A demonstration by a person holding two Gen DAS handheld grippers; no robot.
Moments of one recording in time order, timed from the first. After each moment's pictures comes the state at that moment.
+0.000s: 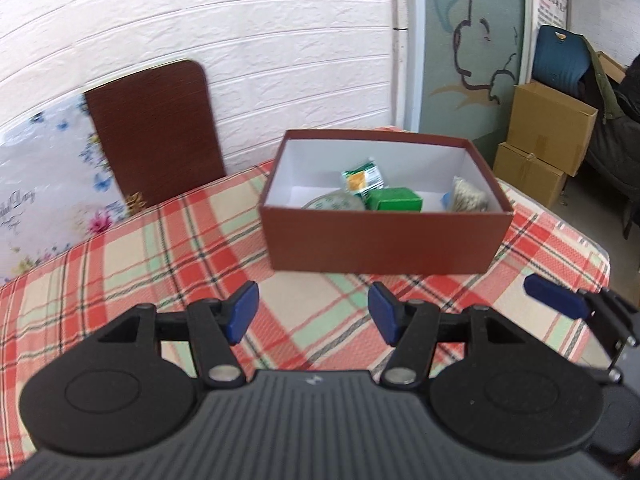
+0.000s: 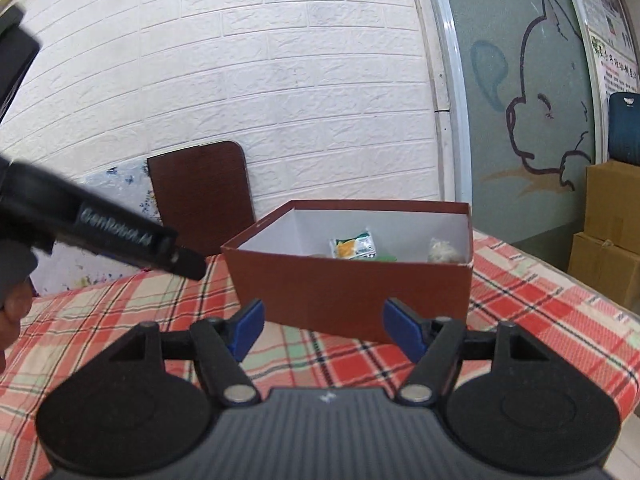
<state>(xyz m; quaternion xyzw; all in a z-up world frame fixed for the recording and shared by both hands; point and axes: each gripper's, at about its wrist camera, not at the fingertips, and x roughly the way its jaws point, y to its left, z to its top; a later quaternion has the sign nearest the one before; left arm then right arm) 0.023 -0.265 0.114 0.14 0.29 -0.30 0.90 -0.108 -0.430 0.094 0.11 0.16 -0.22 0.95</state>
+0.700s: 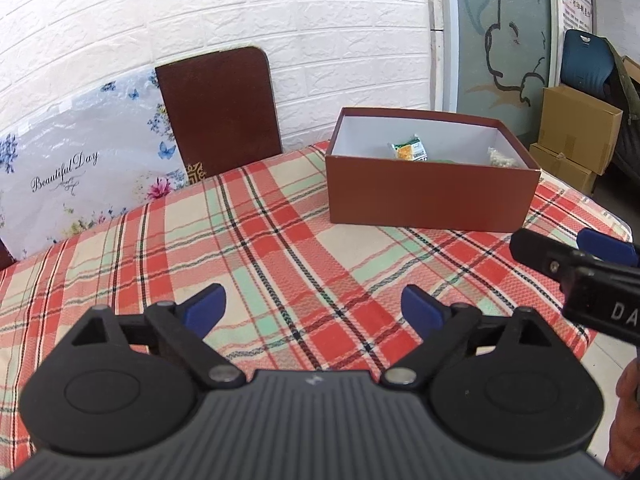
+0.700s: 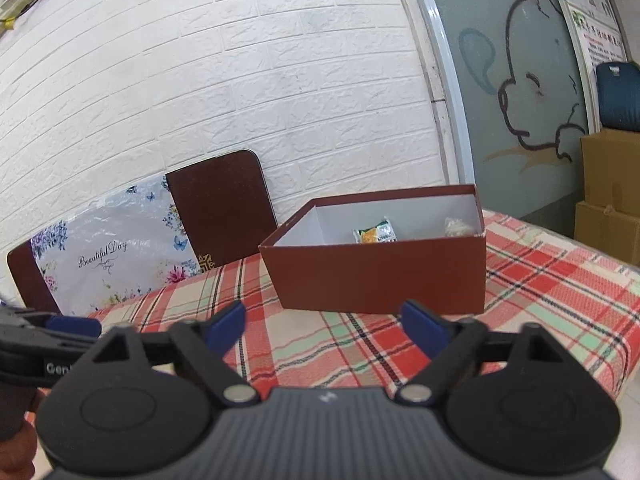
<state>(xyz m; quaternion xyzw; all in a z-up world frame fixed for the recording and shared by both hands) -0.008 -0.203 0.087 0.14 0.27 -0.25 0.92 -0.134 -0.376 0.106 0.17 0.15 -0.23 0.95</state>
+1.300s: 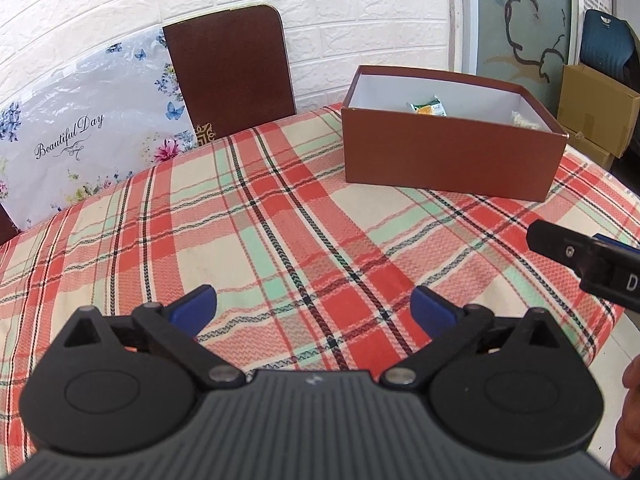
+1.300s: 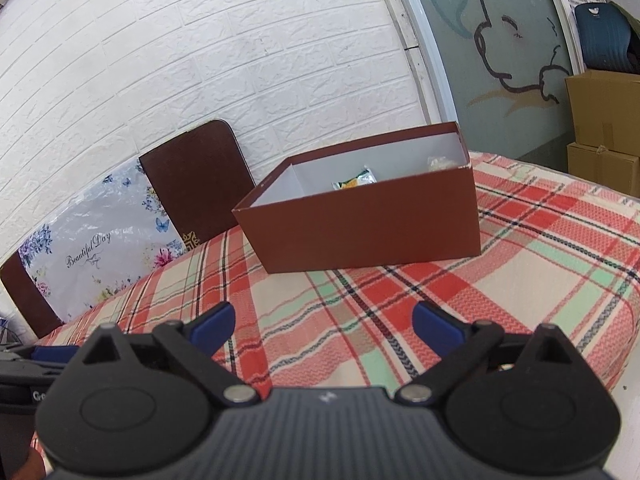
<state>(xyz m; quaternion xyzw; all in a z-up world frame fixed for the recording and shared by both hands) 0.000 -0.205 0.061 0.15 0.31 -0.23 0.91 -0.126 -0.393 0.073 0.24 0.18 -0.23 0.93</state>
